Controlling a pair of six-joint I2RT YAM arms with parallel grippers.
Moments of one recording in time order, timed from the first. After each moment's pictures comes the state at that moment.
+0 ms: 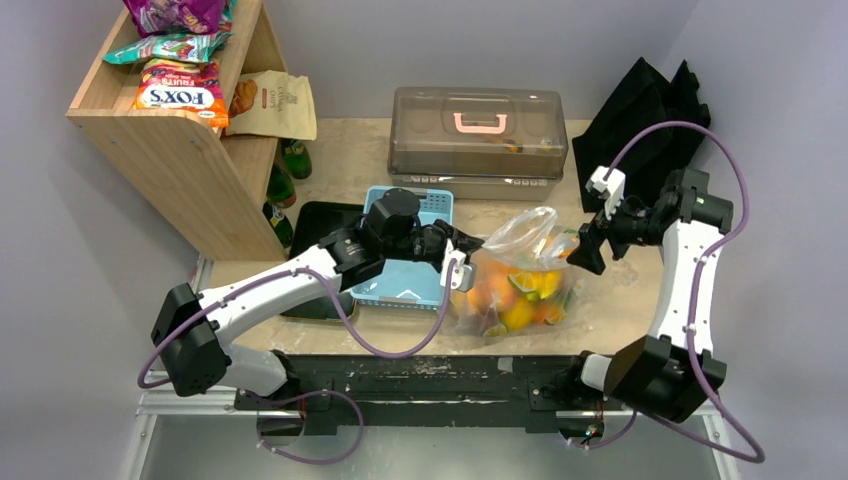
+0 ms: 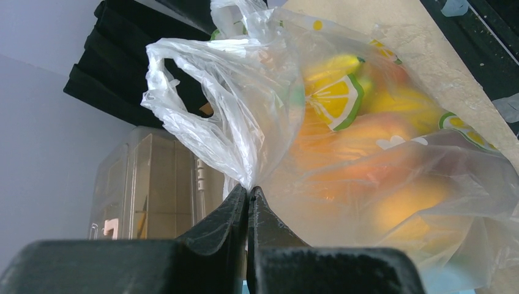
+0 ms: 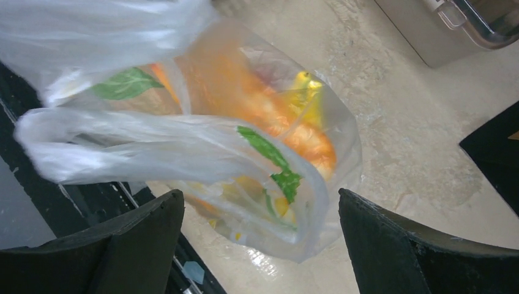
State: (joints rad) left arm -0.92 1.38 1.11 -0.04 0.55 0.98; right arm -0.41 1.23 1.35 -1.43 -0.82 -1.15
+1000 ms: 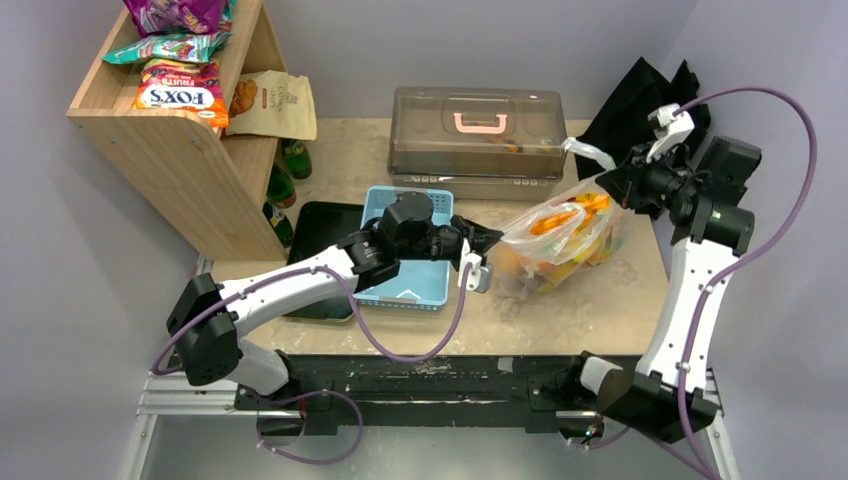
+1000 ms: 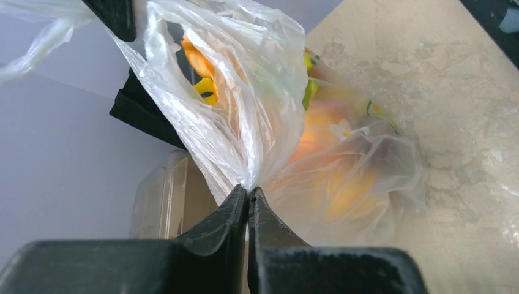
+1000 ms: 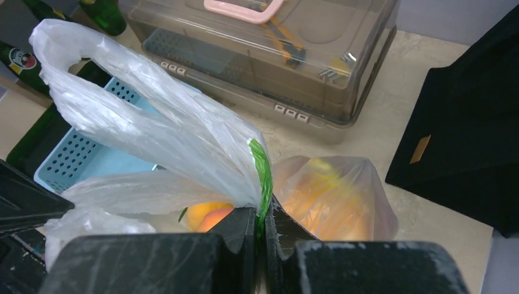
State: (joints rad) left arm -0.97 1.46 1.14 0.13 0.48 0.97; right arm -0.43 1.18 1.48 -0.88 -0.83 -0.26
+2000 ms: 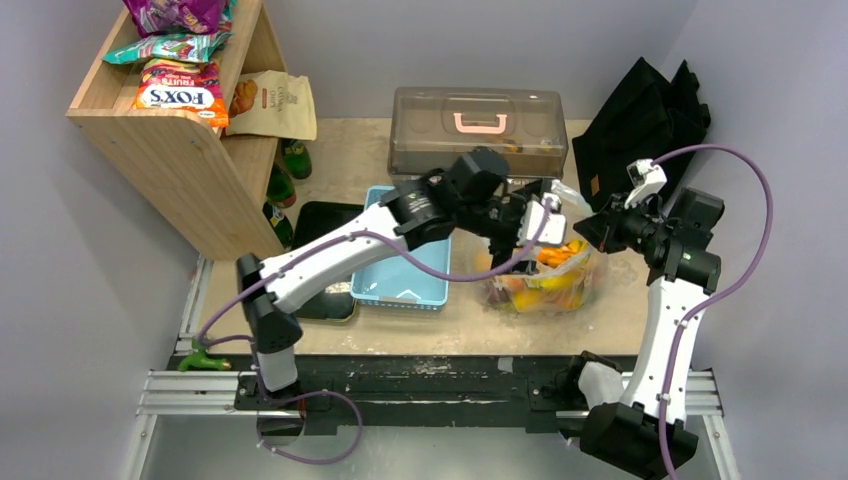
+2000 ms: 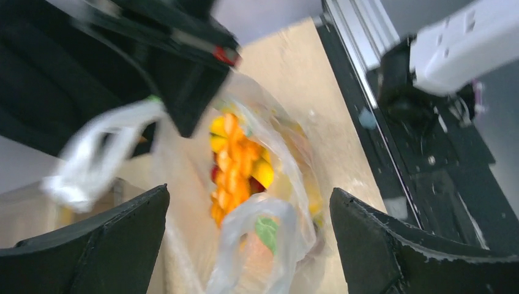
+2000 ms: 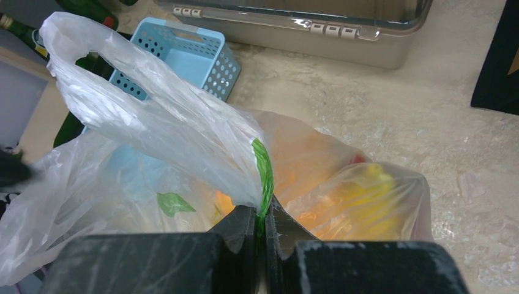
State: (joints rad) left arm -1.06 1.76 1.94 -0.56 0.51 0.56; right arm -0.43 0.94 1.09 -0.84 -0.85 -0.16
